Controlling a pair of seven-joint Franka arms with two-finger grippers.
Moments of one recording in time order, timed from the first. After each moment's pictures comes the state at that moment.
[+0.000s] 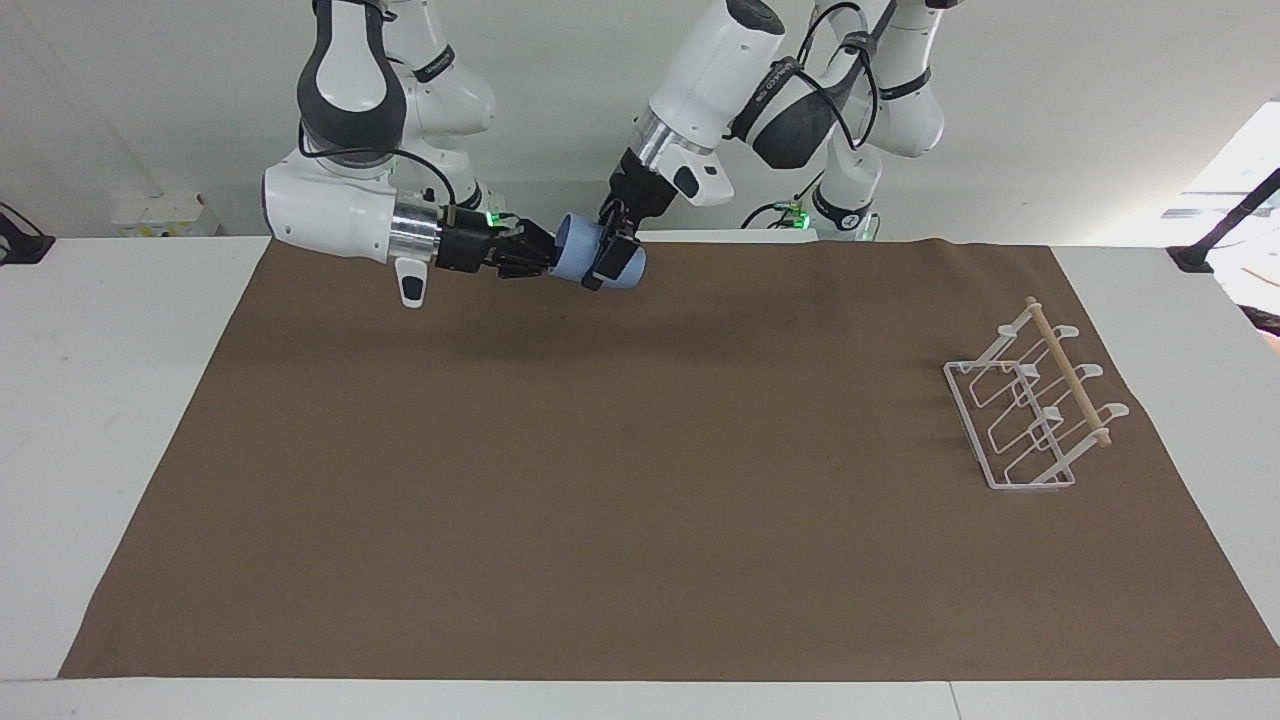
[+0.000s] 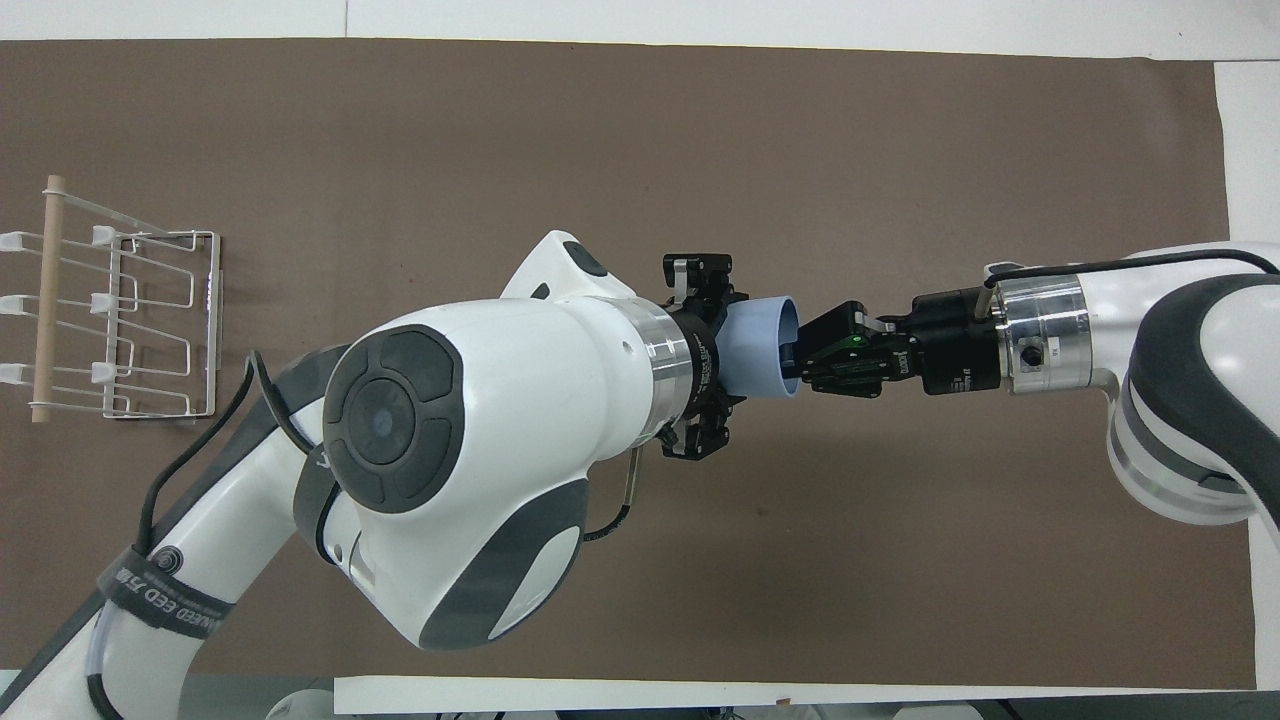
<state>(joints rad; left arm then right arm) -0.82 0.09 -0.05 -1.73 -0.33 2.32 -2.10 0.01 -0.11 0.10 -2.16 1.25 1.75 -0.08</state>
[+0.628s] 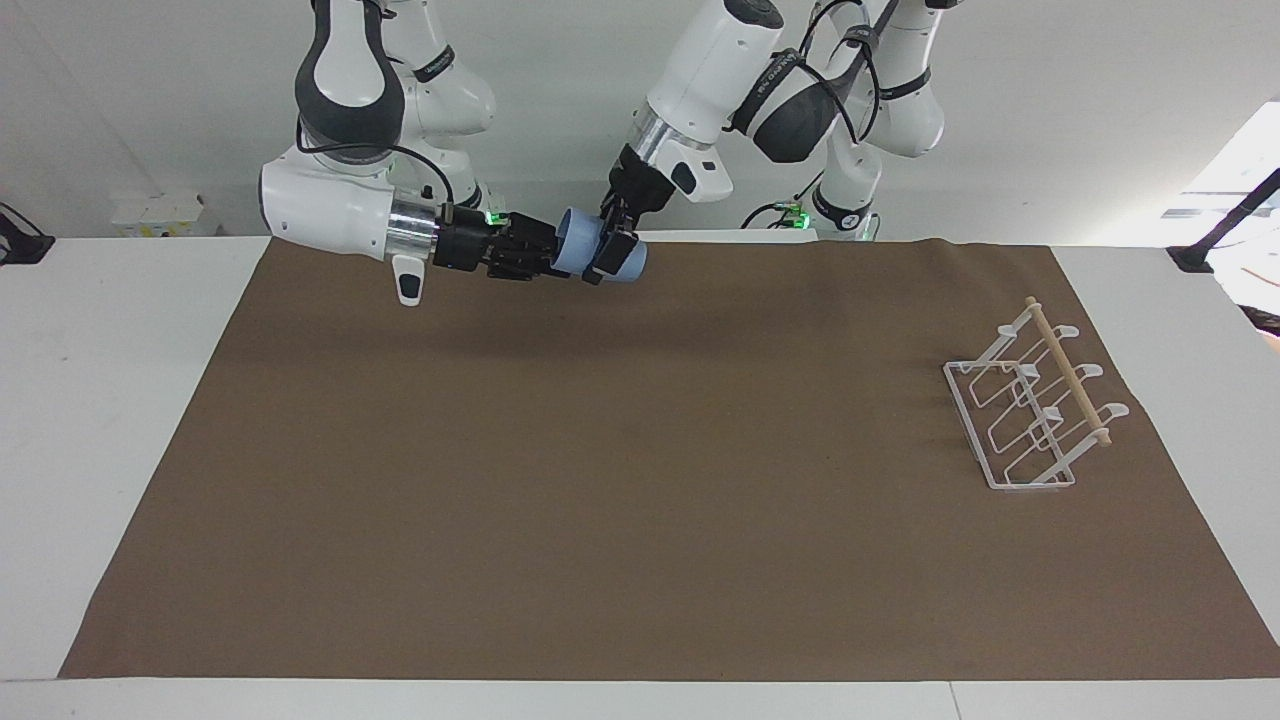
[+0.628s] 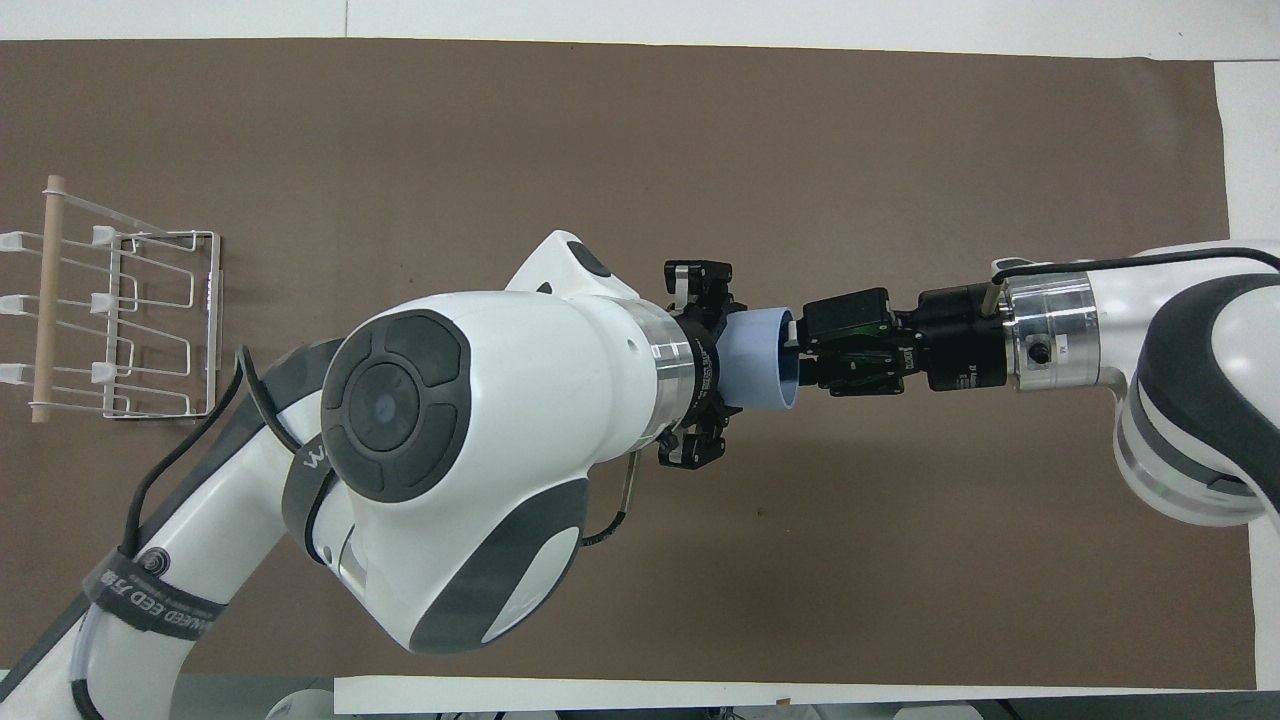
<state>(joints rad) -0.82 0.09 -0.04 -1.70 -0.32 2.22 -2.10 0.01 -0.12 0.09 -2.15 1.22 1.77 -0.08</state>
